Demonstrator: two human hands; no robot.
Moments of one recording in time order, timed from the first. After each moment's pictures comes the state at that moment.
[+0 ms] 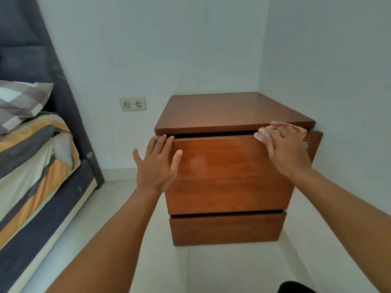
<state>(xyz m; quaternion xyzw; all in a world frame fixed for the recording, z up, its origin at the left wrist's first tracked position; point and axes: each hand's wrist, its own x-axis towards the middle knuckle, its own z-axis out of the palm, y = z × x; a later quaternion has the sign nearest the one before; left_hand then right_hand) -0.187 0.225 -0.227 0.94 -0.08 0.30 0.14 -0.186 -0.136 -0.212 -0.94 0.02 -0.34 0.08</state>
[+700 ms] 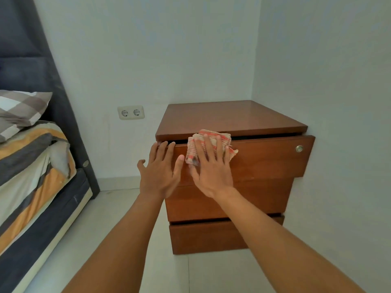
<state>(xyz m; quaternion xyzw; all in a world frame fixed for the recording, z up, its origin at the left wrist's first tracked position) -0.194 0.224 -0.226 0.94 -0.08 0.28 0.16 -0.184 0.052 -0.251 -0.94 -0.07 -0.33 0.08</state>
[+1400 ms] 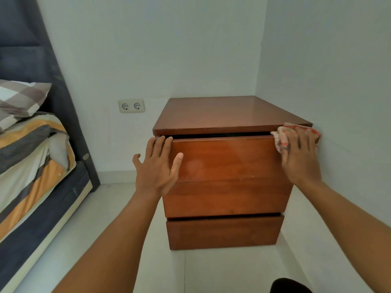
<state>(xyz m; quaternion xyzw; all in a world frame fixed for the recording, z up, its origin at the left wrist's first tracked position) -0.190 0.222 -0.234 0.94 -0.07 0.30 0.15 -0.181 -0.184 -0.251 -0.90 0.04 -0.41 0.11</state>
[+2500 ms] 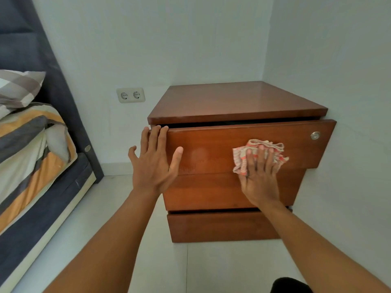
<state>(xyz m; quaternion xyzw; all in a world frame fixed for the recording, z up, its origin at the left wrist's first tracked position) -0.182 0.213 -0.250 0.93 -0.07 0.34 0.15 -0.150 -0.094 -0.370 -0.91 -0.04 -0.40 0.08</state>
